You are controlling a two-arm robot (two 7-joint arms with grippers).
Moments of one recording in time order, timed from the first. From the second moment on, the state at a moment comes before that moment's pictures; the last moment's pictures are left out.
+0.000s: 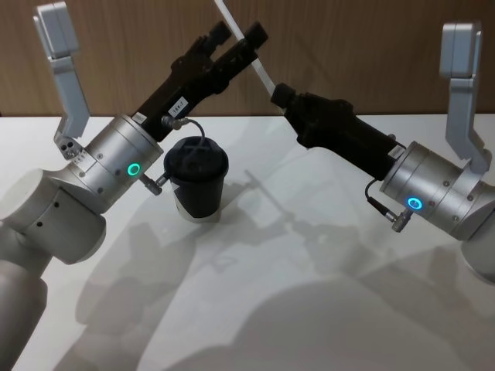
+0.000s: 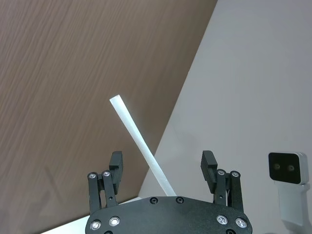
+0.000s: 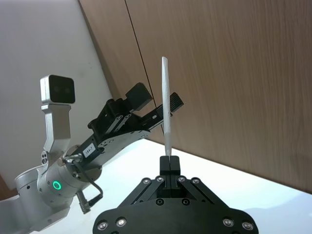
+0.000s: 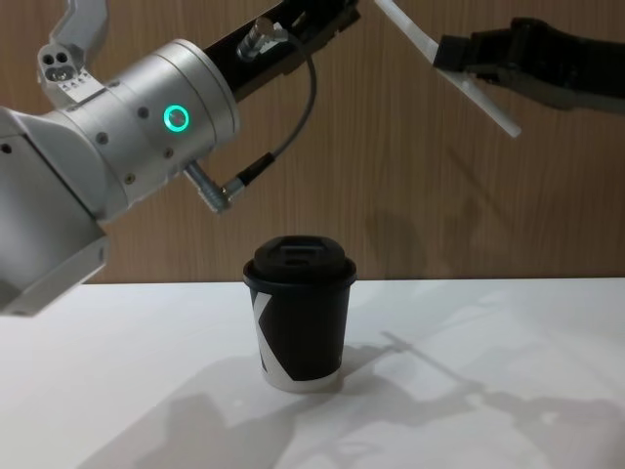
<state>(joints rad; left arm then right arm) -0.46 0.19 0.42 -1.44 -0.97 -0.01 -0.57 0.26 0.41 -0.28 -1.76 0.76 0.29 0.47</state>
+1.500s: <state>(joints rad) -0.50 0.17 0.44 -1.38 -1.07 0.02 -0.56 0.26 0.41 -0.28 -1.76 0.76 0.29 0.47</state>
